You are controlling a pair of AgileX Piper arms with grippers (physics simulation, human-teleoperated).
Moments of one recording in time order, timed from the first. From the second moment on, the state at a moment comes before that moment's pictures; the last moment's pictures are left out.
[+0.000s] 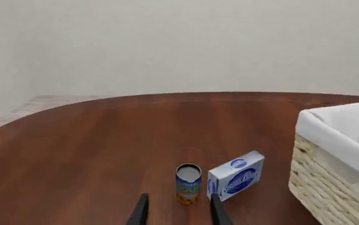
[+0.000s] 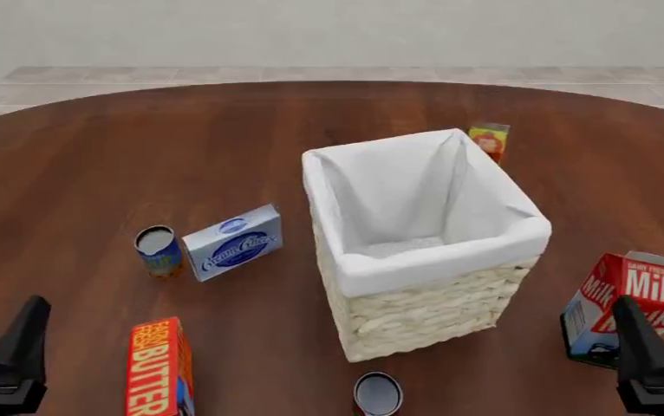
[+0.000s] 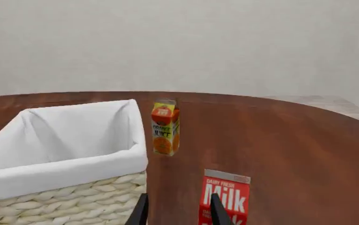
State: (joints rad) left arm 0.00 0.00 0.00 0.00 0.00; right arm 0.00 0.01 0.00 0.00 0.00
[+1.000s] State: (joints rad) left arm 0.00 0.01 -0.01 -0.01 0.00; right arm 0.14 0.08 -0.12 0.12 -0.01
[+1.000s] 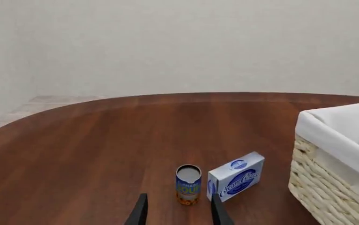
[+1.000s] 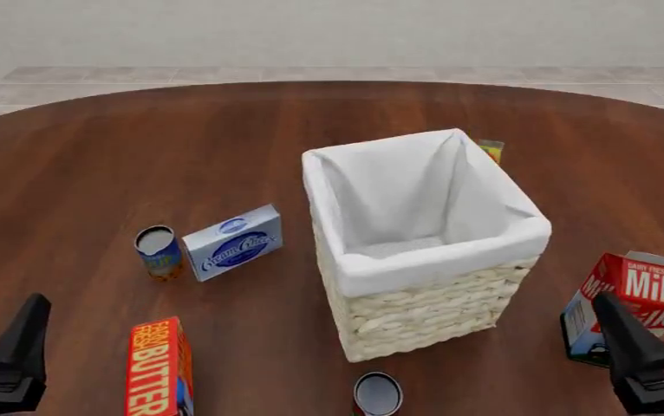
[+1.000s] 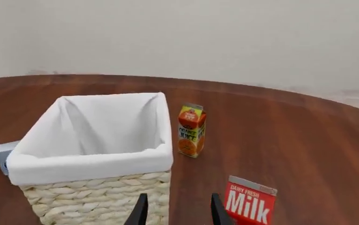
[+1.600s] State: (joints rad) left arm 0.00 0.01 -0.01 -0.01 0.00; right arm 0.45 0.37 -0.51 0.59 -0.09
